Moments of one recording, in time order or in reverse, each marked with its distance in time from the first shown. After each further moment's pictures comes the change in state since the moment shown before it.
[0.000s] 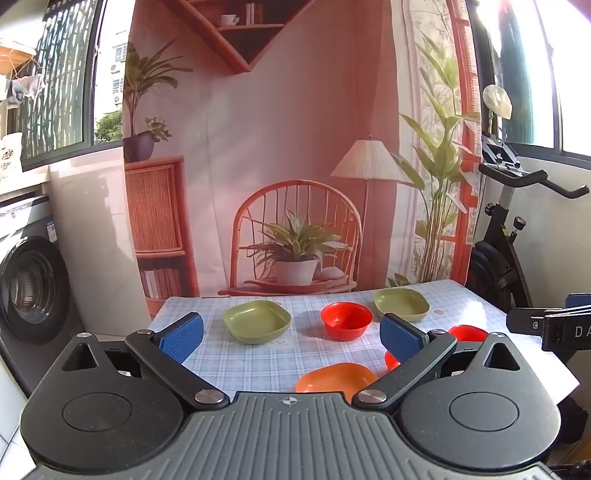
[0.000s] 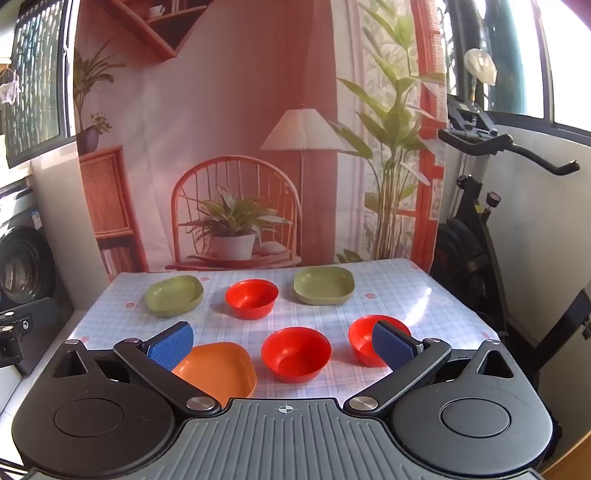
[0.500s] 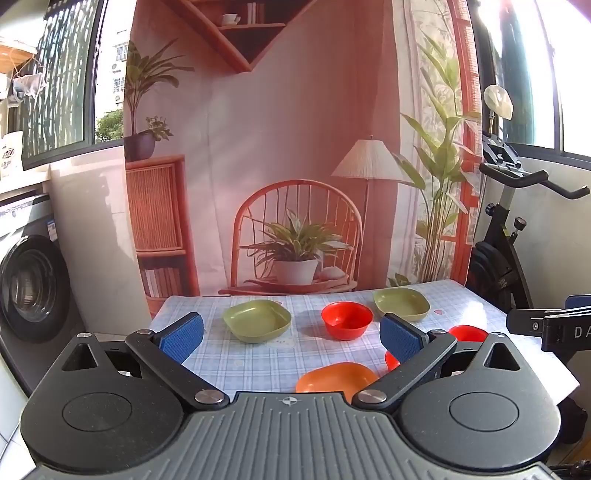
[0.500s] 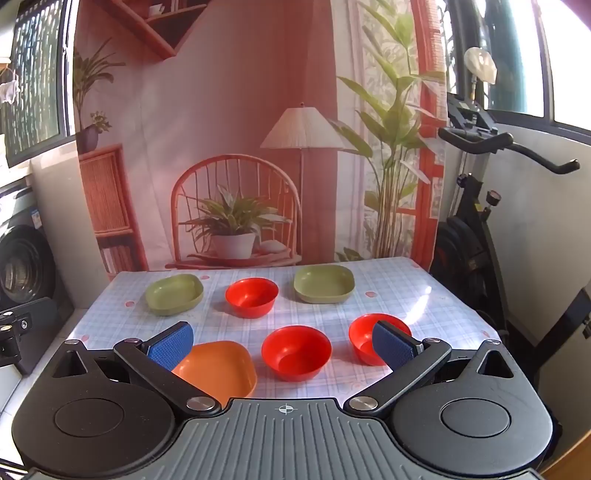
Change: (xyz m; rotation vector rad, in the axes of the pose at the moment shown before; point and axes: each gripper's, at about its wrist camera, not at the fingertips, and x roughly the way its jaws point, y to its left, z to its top) left arm 0.001 0.003 0.000 -0.007 0.010 -0.004; right arm 0.000 0.000 0.000 -0.001 -0.005 0.000
